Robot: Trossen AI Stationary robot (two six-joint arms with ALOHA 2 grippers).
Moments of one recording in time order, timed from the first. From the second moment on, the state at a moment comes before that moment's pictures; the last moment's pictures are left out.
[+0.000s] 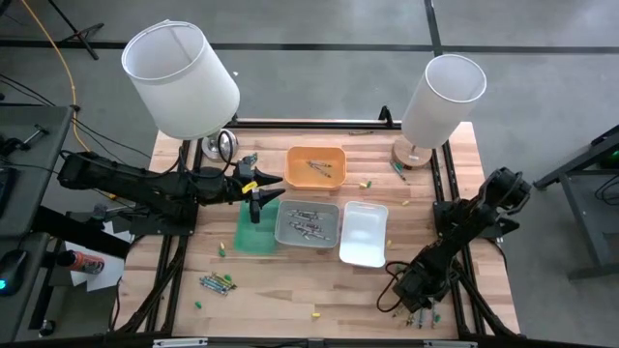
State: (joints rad) left arm -0.11 0.99 0.61 0.23 -0.33 -0.26; right arm 0.82 1.67 0.65 -0.43 -0.64 1.88
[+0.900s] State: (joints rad) left arm -0.11 0.99 0.61 0.23 -0.36 -0.26; right arm 0.83 1.52 0.69 -0.53 -0.58 1.75
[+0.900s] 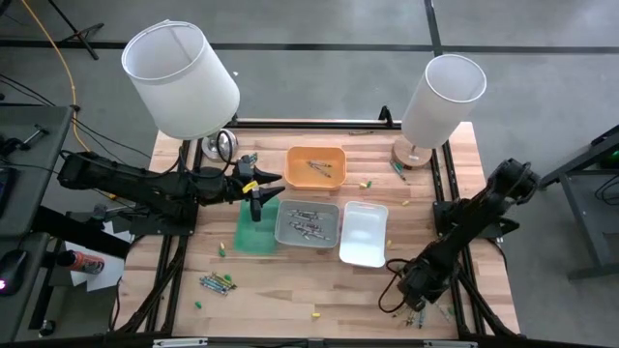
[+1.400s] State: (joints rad) left arm -0.11 0.99 0.61 0.23 -0.38 -0.26; right arm 0.65 1.13 0.77 -0.45 -0.23 1.29
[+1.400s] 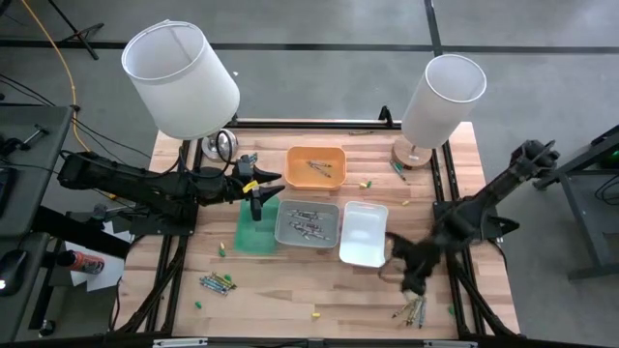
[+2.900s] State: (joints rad) left arm -0.11 0.99 0.61 0.60 -0.19 -0.39; right arm 0.00 1.28 0.82 0.51 0.18 0.23
